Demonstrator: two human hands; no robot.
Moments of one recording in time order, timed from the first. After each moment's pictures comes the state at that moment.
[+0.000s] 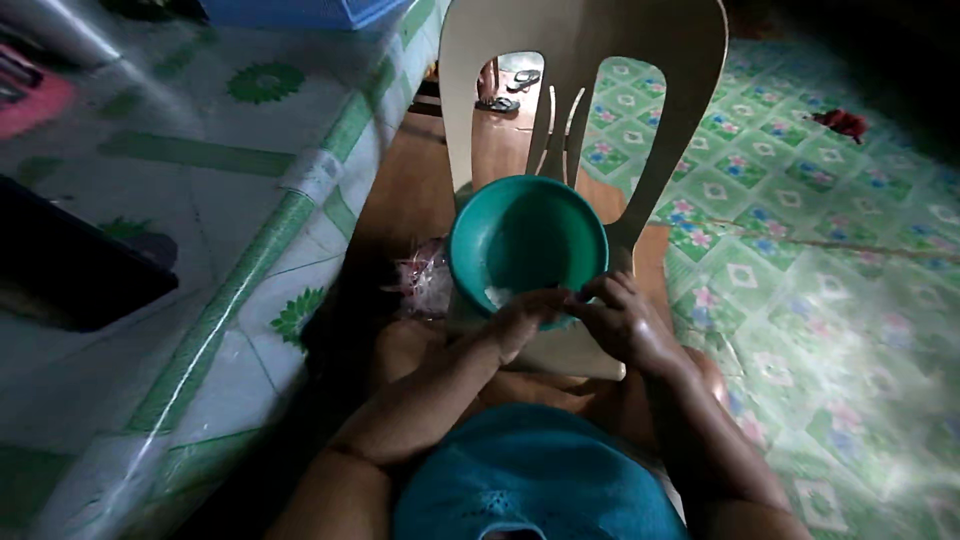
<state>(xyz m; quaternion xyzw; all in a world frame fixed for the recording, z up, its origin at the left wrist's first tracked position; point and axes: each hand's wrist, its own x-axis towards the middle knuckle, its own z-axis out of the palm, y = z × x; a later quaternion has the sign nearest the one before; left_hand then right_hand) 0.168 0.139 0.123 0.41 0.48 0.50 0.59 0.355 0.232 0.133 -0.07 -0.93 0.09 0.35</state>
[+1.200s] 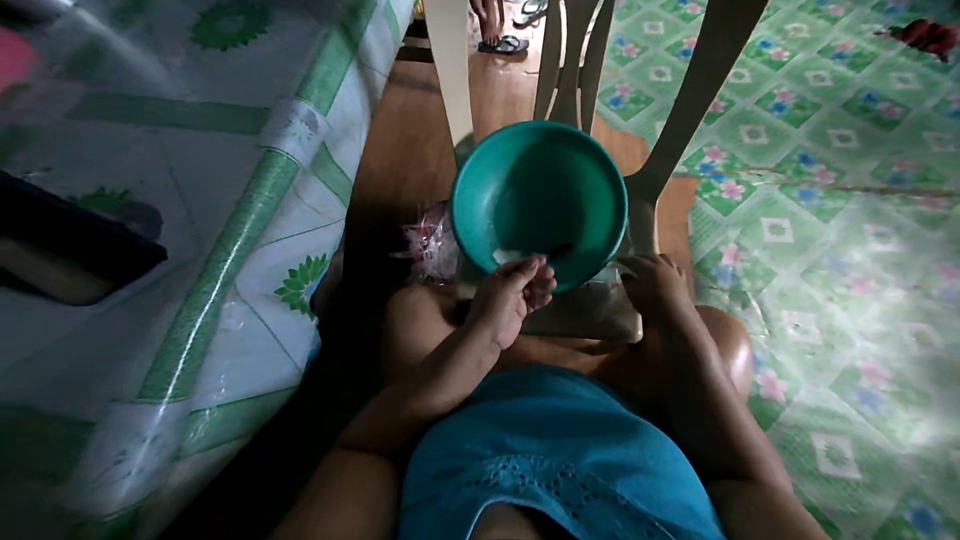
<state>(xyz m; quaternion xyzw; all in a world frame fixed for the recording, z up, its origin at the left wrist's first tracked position) 0.171 0.112 0.109 0.13 0.51 0.62 0.58 0.385 0.250 0.070 -0.49 -0.83 0.25 0.10</state>
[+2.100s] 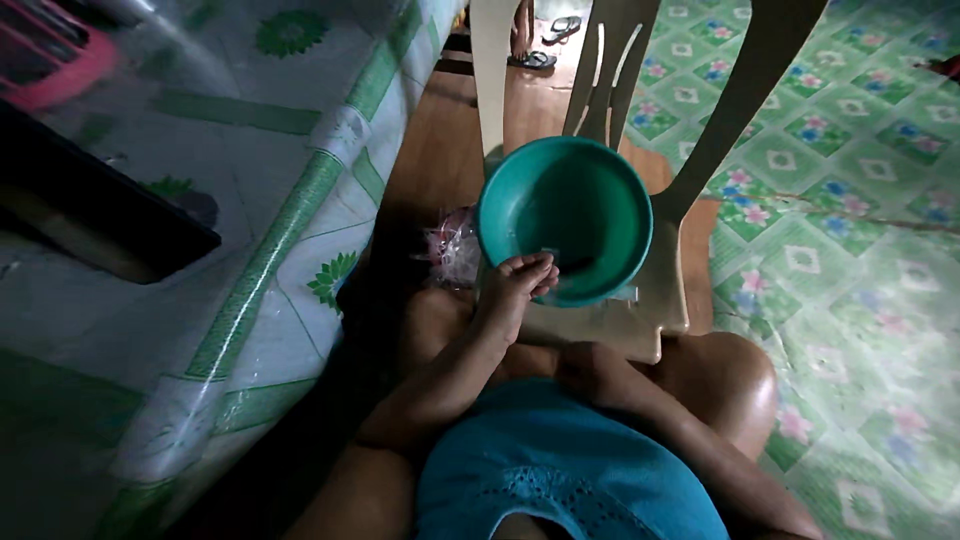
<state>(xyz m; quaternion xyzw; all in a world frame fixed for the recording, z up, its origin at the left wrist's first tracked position) 0.150 0.115 0.111 0.21 0.57 0.65 0.46 0.342 0.159 0.065 -0.21 -0.86 0.47 -0.06</state>
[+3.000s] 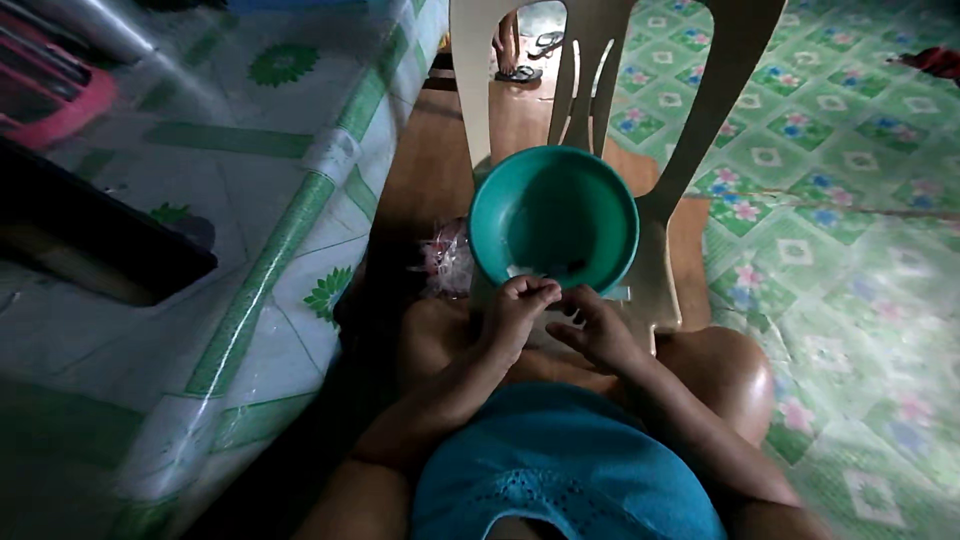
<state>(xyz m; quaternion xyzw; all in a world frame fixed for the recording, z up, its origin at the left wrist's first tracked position) 0.169 0.104 0.108 0.32 0.62 0.59 0.40 0.322 0.184 0.082 -0.27 -0.78 0.52 0.19</state>
